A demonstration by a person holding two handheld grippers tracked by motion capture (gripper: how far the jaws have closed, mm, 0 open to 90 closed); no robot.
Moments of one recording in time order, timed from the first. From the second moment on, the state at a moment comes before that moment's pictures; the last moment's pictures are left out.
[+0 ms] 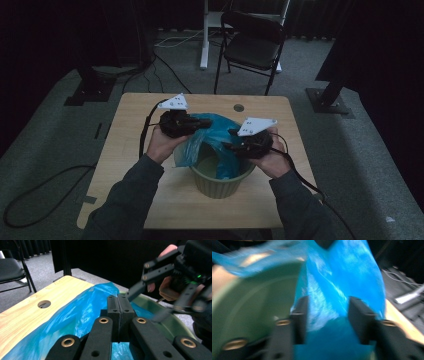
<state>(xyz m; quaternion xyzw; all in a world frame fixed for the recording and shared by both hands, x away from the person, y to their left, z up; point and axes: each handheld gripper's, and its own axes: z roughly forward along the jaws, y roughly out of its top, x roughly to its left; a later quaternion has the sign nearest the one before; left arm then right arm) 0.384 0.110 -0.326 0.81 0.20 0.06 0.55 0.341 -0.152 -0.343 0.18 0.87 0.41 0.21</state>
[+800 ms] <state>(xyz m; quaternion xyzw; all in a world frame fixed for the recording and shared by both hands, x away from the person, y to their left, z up) 0.393 0.143 -0.340 0.79 0.24 0.04 0.56 0.354 -0.204 -0.335 0.24 0.83 0.46 0.20</state>
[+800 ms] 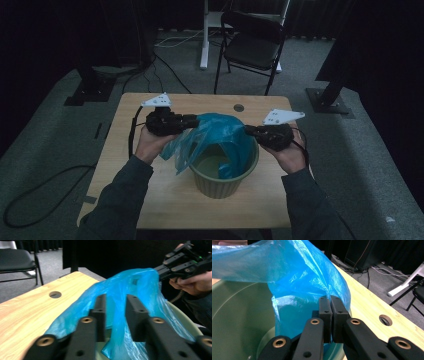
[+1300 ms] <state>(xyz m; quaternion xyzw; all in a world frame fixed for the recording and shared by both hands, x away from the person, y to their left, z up) 0.390 0.112 -0.343 0.83 0.23 0.05 0.51 0.350 -0.193 -0.322 0.22 0.83 0.47 0.20</state>
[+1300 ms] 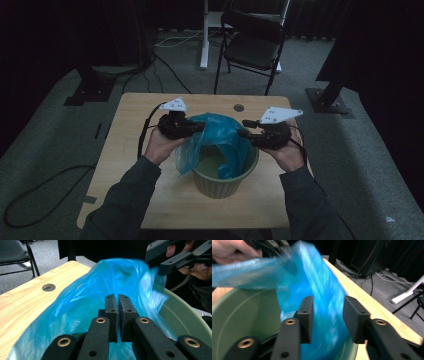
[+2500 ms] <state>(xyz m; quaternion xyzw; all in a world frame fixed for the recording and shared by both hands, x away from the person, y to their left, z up) 0.371 0.148 -0.357 0.81 0.26 0.05 0.52 0.353 -0.188 -0.334 0.23 0.84 0.44 0.20</state>
